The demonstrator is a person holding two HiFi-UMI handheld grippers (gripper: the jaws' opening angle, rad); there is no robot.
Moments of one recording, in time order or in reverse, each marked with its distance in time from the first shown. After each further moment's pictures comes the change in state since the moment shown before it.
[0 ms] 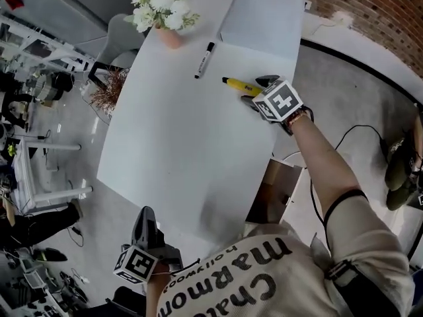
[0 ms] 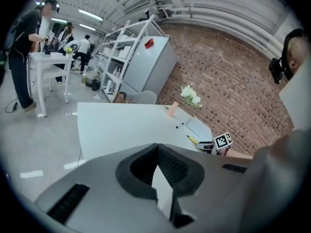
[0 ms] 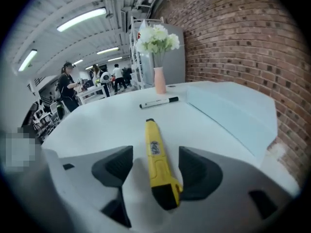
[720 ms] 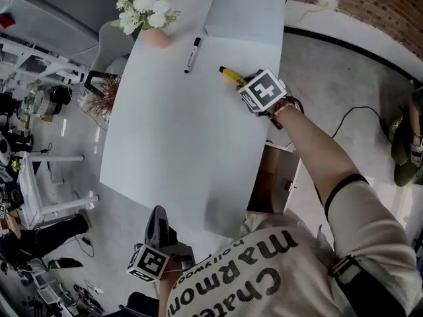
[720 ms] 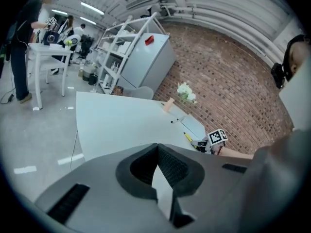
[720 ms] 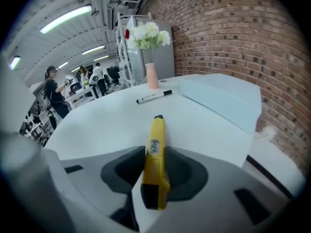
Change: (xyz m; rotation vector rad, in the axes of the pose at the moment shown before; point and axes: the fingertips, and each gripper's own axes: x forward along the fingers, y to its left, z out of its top) left arm -0.009 -0.002 -0.034 -0.023 0.022 -0.074; right arm -0.010 0.015 -0.020 0.121 0.043 -0.081
